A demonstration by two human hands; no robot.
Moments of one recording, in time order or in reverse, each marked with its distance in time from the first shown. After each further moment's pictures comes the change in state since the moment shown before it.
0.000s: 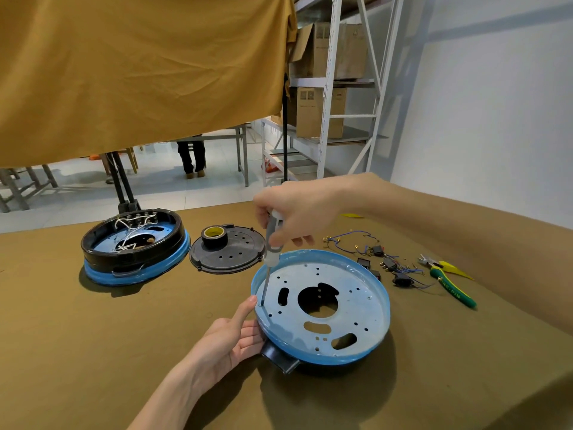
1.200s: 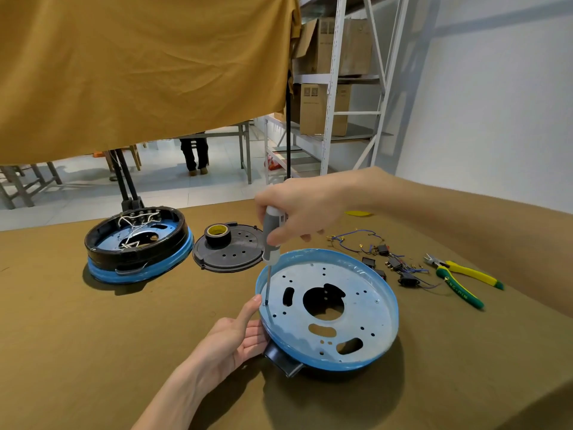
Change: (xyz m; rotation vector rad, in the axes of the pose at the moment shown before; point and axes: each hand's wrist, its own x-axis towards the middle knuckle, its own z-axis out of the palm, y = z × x) left_hand -0.006 0.004 0.005 0.001 0.010 0.002; right_hand 0.005 -0.001 -0.002 -0.067 -0.007 -0.029
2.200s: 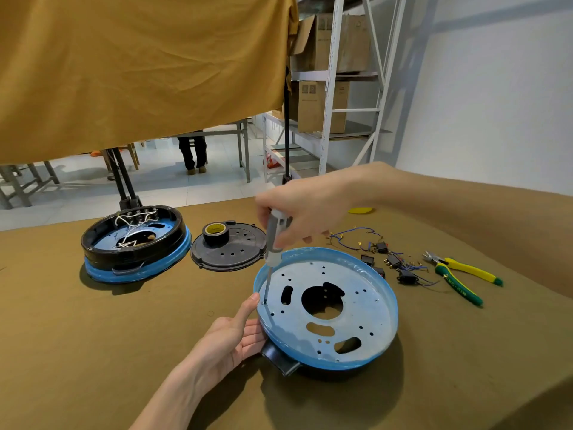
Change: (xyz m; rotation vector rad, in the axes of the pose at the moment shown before) left_hand 0.001 -0.001 0.000 -0.026 -0.007 0.003; right_hand -0.009 0.000 -0.001 0.006 -0.060 0.000
